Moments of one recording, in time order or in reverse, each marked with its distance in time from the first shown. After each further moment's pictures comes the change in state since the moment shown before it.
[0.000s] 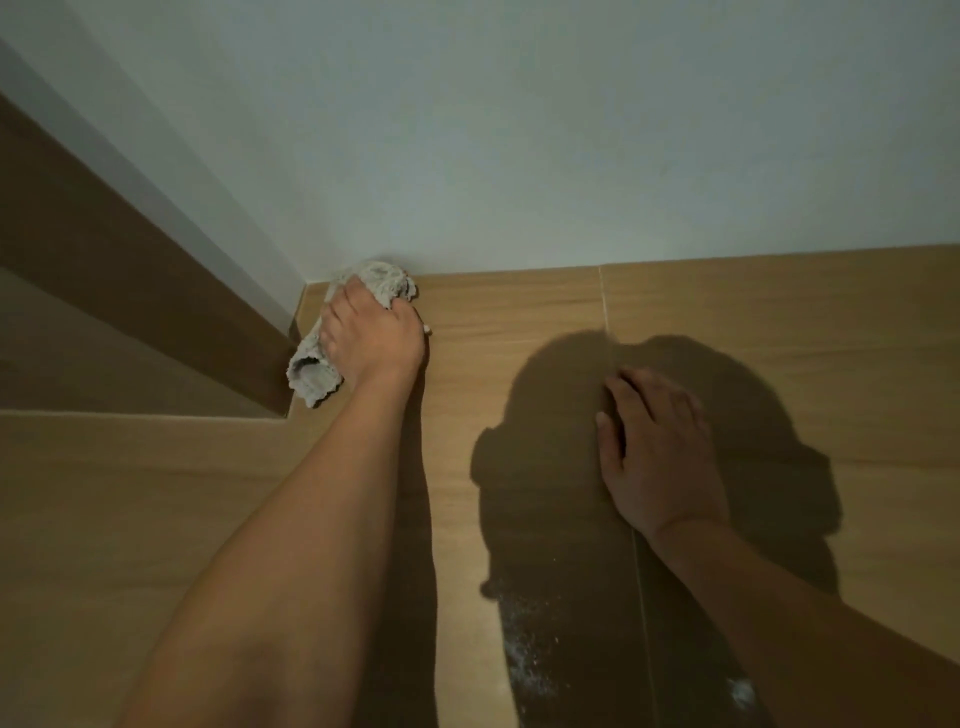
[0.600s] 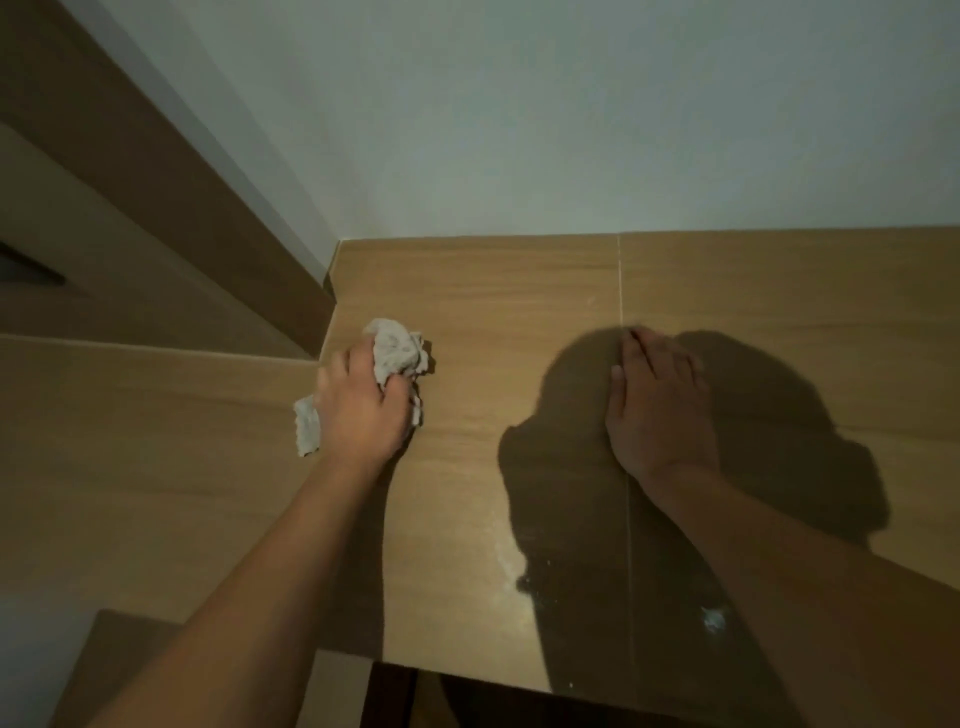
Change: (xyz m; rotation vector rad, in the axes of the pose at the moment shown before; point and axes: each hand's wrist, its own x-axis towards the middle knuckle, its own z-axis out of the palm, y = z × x) left_hand -0.103 -0.085 -0.059 -0.040 -0.074 0.252; right_hand 0.004 -0.001 -0.006 0.003 -0.156 0.029
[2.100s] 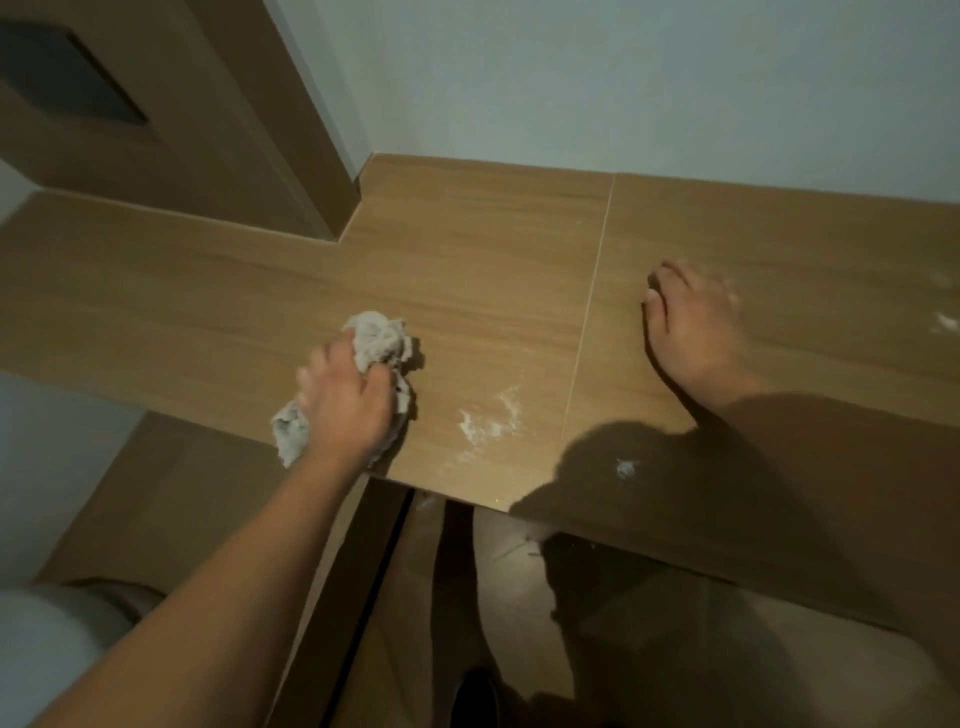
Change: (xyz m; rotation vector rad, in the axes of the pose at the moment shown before) left_hand -0.165 0.013 -0.013 -0.072 0.037 -0.300; right_hand -0.023 0.078 -0.045 -0.009 -0.026 -0.228
